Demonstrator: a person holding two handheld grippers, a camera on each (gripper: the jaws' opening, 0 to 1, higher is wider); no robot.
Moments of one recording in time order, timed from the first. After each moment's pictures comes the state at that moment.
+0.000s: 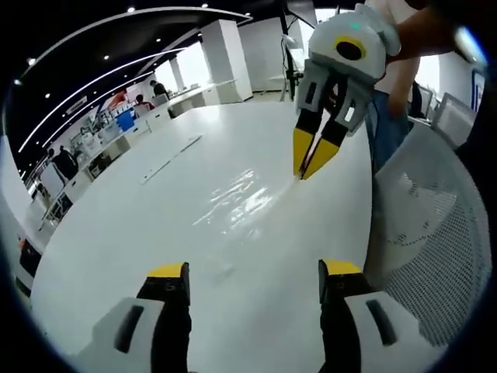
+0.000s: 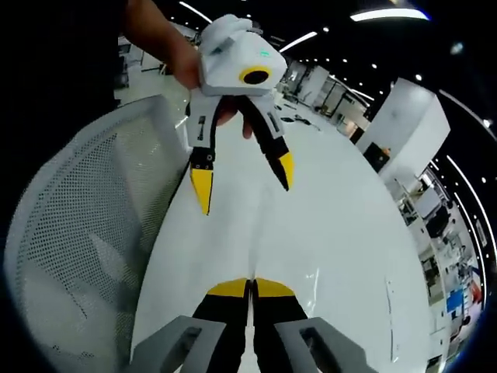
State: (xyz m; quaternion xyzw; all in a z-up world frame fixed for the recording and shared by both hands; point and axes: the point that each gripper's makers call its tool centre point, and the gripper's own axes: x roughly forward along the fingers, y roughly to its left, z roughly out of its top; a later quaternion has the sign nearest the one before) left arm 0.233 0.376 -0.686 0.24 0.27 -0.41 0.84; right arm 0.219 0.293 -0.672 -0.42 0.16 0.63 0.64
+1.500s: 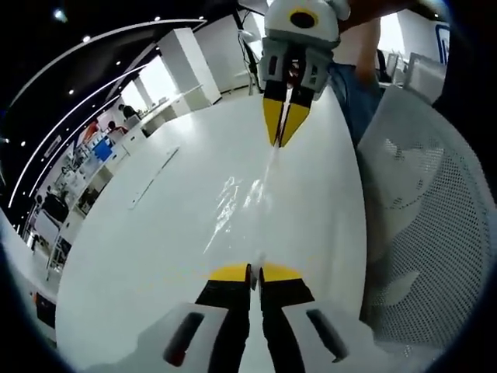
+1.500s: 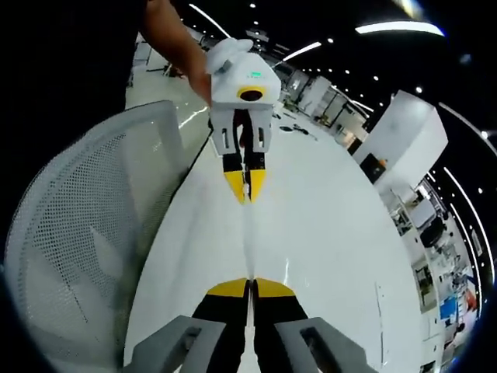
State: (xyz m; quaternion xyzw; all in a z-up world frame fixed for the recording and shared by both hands) left arm 0.232 0.377 -0.689 0.32 0.24 -0.46 0.79; right arm 0.227 0.278 -0.663 -0.41 0.15 0.62 0.65
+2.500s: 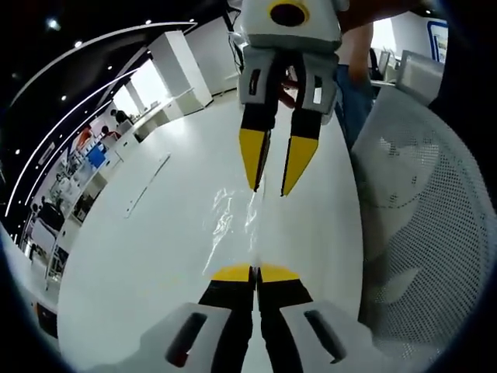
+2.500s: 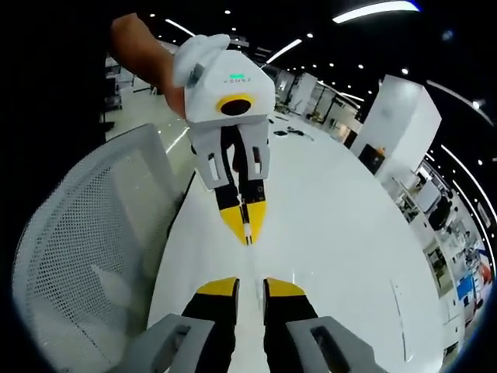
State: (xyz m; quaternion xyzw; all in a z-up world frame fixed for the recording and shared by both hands) left arm 0.231 0.365 -0.687 0.32 0.23 -0.48 0.78; right arm 0.216 0.330 -0.659 -0.36 0.16 0.63 0.67
